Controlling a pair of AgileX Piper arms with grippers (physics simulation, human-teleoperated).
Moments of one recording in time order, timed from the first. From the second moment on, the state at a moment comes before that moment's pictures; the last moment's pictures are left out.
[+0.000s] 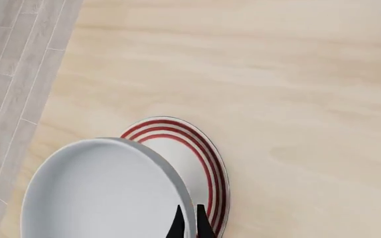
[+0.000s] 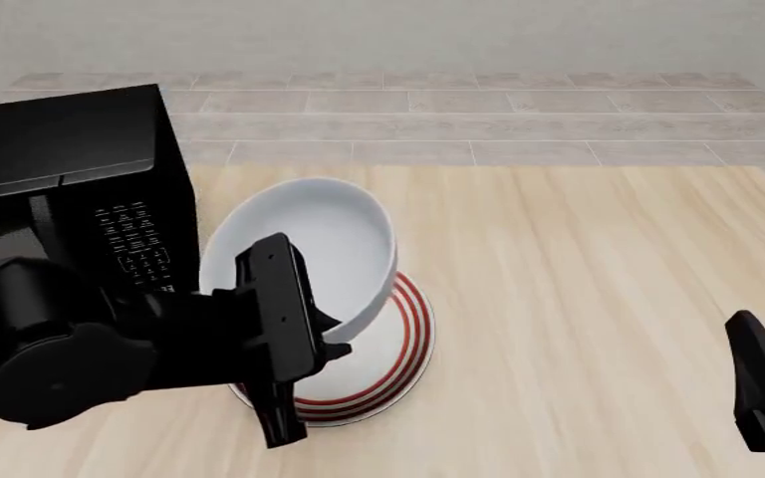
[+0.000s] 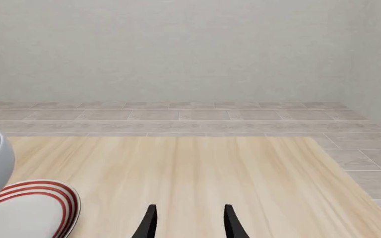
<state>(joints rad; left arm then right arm) -0.87 1.22 -0.68 0.28 0.57 0.00 0.01 0.00 0.00 0.00</state>
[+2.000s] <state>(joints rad) -0.87 1.43 -0.62 0.05 0.46 0.00 0.01 0.00 0.00 0.00</state>
